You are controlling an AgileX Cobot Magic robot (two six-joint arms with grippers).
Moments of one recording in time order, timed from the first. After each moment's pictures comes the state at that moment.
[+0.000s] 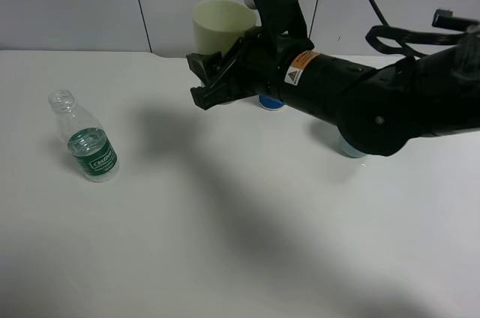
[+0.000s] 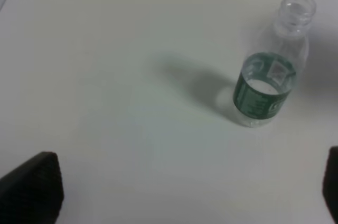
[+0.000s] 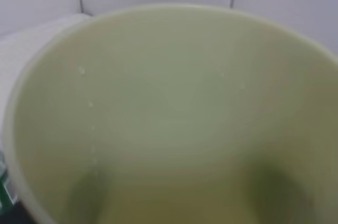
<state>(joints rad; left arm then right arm) 0.02 -0.01 -0.51 0.02 1.05 -0.09 0.82 1.64 -0.77 0.14 -0.60 -0.21</state>
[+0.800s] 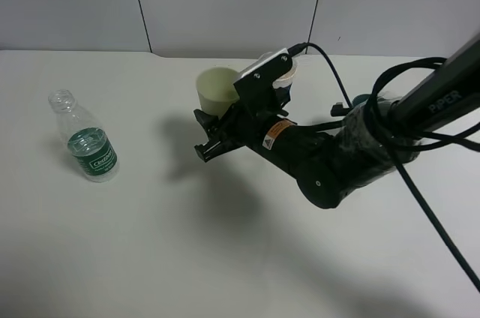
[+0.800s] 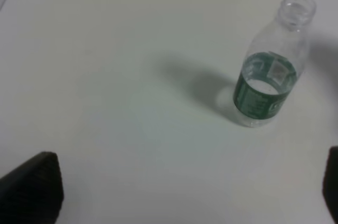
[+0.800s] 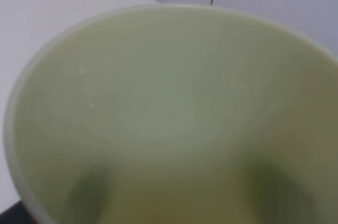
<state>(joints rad) 0.02 -0.01 -0.51 0.02 1.05 -0.09 0.82 2.00 -0.72 0.22 -1.01 -0.25</state>
